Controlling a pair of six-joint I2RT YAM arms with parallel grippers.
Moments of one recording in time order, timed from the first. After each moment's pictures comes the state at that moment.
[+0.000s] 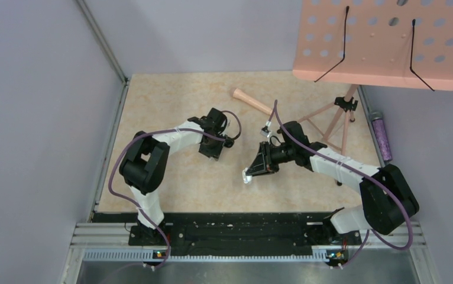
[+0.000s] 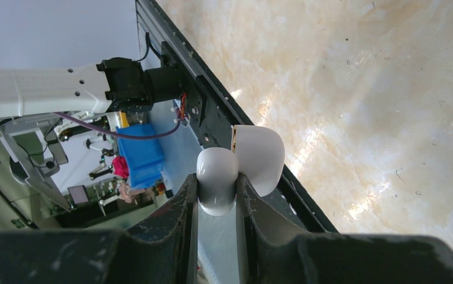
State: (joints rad) left arm -0.55 1.85 1.22 -0.61 -0.02 -0.15; right arm 0.54 1.38 0.74 -0.15 -0.84 0.72
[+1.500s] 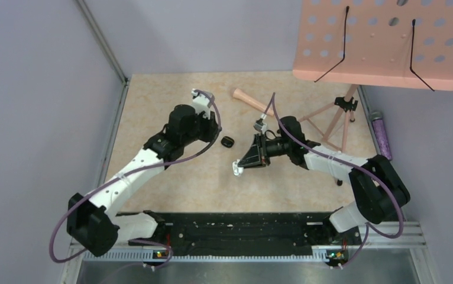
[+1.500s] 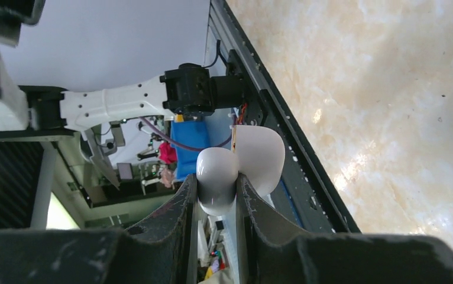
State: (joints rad) left arm -0.56 1.26 1.05 -0.28 0.07 -0.19; right arm 0.55 1.47 0.74 0.20 -0.99 0.94
